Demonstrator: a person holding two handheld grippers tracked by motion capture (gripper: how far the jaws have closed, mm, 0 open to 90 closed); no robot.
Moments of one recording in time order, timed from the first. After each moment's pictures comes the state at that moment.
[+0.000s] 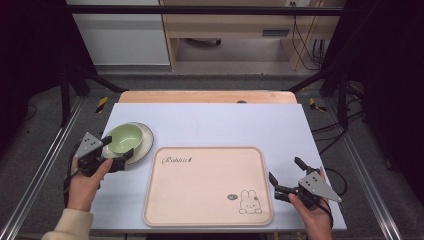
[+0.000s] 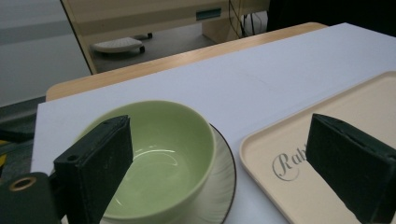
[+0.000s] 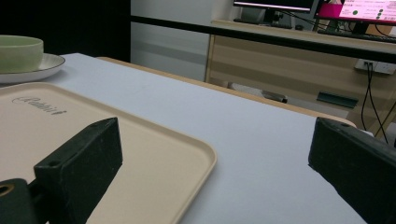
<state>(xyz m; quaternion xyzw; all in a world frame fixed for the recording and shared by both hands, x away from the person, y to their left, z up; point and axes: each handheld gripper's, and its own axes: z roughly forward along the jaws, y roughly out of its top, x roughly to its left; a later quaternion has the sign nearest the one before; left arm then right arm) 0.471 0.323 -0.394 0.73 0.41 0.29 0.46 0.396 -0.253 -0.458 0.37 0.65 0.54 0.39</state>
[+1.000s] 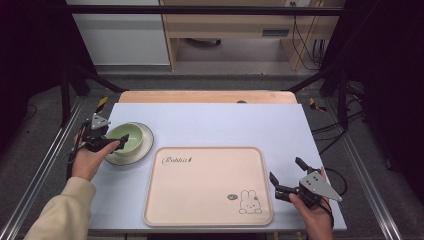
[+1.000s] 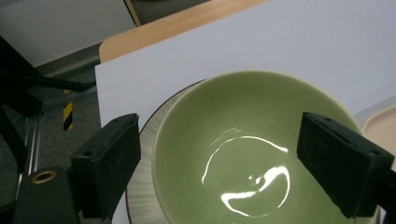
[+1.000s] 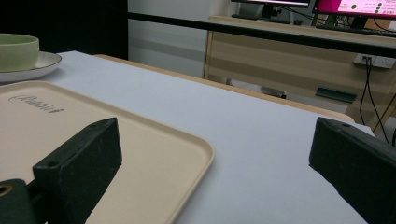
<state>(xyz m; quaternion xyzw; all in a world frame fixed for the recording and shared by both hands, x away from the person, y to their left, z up) 0.541 0.340 -0.407 0.77 0.47 0.30 0.32 0.396 -0.256 -0.458 0.38 0.65 0.53 0.38</state>
